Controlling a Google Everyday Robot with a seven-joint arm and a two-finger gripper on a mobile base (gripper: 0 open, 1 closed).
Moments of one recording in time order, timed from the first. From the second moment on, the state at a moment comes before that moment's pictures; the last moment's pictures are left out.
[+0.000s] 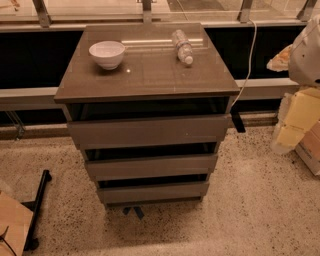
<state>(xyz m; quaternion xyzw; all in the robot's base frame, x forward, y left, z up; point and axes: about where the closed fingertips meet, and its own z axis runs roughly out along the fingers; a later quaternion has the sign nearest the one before) 0.438 -0.216 0.977 -0.60 0.78 -0.04 0.16</state>
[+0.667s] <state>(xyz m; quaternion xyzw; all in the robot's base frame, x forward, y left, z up) 0.443 -0.213 0.967 -0.62 0.76 -0.04 0.19</state>
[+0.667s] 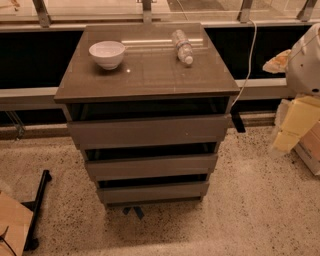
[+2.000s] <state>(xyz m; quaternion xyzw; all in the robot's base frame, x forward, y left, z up) 0.494 -0.238 0.877 -0.60 0.77 -0.03 0.20</state>
